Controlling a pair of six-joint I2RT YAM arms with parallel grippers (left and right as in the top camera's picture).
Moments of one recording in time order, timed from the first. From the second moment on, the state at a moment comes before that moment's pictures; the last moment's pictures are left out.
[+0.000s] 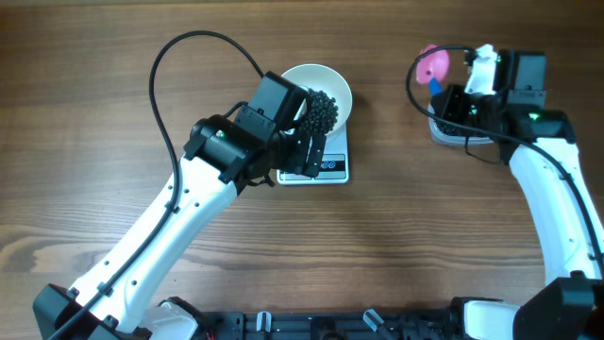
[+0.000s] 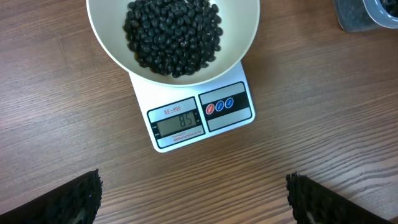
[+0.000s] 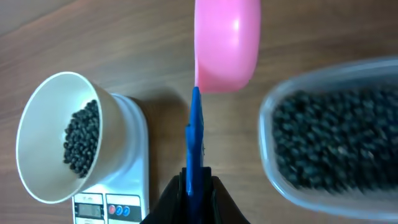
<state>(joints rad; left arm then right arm) -0.59 1.48 1.39 -0.99 -0.02 -0.30 -0.05 1.48 1.17 -0.62 -0.32 0.22</state>
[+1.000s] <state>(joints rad) -0.59 1.48 1.39 -0.99 -0.02 -0.30 -0.08 1.48 1.17 -0.63 -0.25 0.13</state>
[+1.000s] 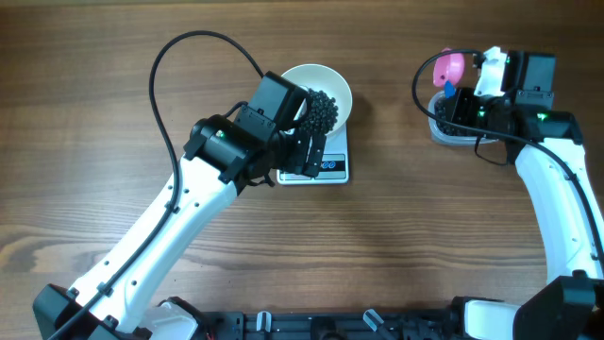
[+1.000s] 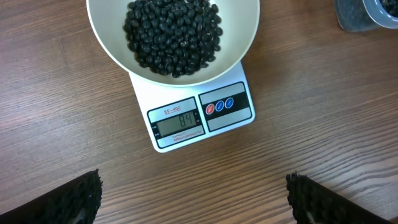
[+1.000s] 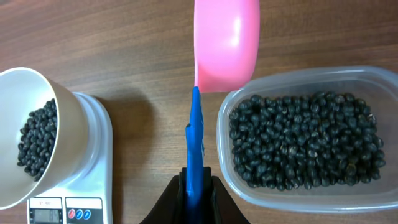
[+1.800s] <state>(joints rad) -0.59 1.48 1.39 -0.99 -0.02 -0.30 -0.17 1.37 1.17 -0.88 0.01 -0.20</state>
